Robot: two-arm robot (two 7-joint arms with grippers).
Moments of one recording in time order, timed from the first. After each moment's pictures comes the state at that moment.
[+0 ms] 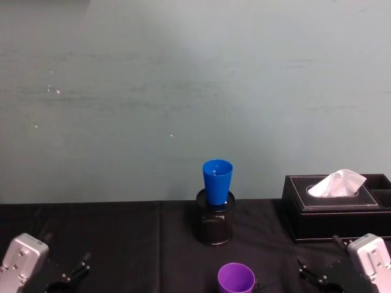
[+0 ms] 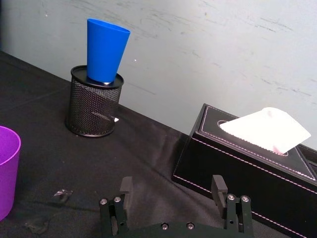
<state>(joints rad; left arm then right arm) -0.20 0.60 0.45 -1.41 -0.25 -0.12 0.03 0.20 0.60 -0.45 -1.41 0.25 -0.12 -0.03</state>
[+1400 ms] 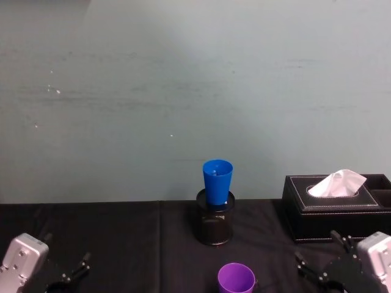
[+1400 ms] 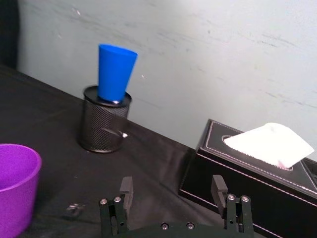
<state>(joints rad) -0.20 0.60 0.45 -1.41 -0.25 -0.12 0.03 0.17 0.61 -0.42 -1.45 0.28 -0.16 0.02</state>
